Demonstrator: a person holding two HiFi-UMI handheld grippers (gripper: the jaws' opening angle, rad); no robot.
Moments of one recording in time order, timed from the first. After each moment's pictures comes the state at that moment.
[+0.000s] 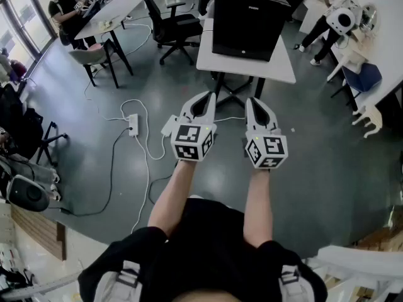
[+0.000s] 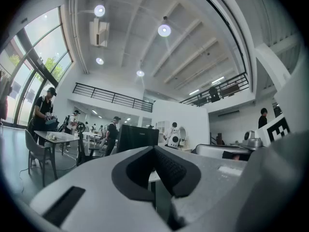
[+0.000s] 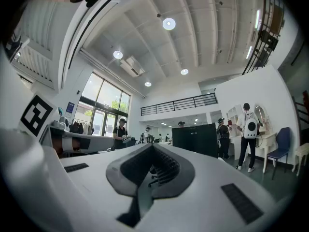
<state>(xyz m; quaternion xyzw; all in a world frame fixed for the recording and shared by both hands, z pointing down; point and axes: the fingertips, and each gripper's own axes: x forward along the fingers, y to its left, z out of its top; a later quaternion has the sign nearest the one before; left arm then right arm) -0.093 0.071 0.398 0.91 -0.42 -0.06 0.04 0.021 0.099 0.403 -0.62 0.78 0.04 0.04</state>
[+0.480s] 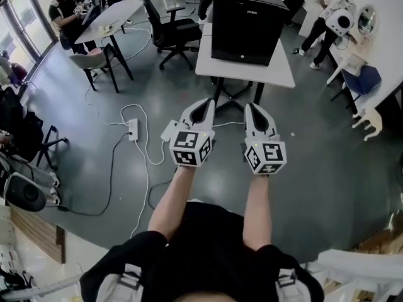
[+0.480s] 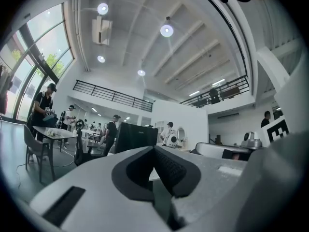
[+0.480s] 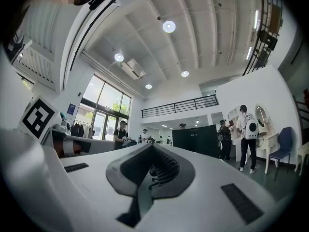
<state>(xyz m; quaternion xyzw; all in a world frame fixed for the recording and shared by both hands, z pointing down) -0.084 0.069 0.409 0.91 -0.41 -0.06 0.05 0.030 0.100 0.405 -0.62 0.78 0.05 0.05</state>
